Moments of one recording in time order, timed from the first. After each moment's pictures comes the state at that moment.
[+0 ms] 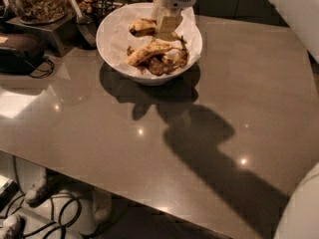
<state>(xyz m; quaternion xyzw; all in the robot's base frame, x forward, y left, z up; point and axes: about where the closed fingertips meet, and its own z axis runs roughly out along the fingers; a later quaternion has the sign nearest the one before) 0.637 -0.019 0.997 -0.76 0.60 -0.07 0.23</state>
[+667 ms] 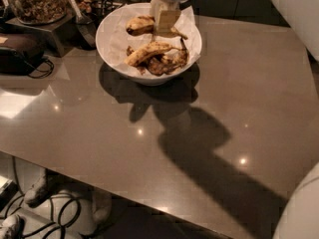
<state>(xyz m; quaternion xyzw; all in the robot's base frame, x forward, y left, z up) 0.639 -0.013 1.011 -0.77 0.59 -0.09 0.24</state>
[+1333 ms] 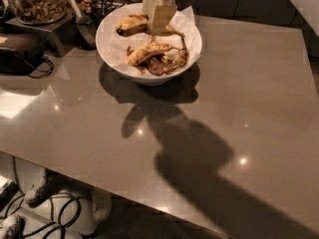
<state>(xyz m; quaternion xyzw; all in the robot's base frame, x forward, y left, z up) 0.610 0.002 1.032 -0.78 0.57 -0.09 0.25</state>
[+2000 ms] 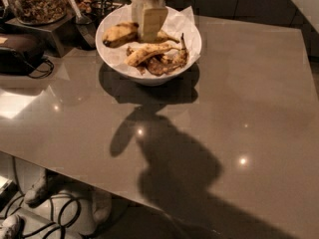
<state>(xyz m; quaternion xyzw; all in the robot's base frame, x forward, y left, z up) 0.572 0.027 1.036 -0.80 0.55 -0.09 0.23</state>
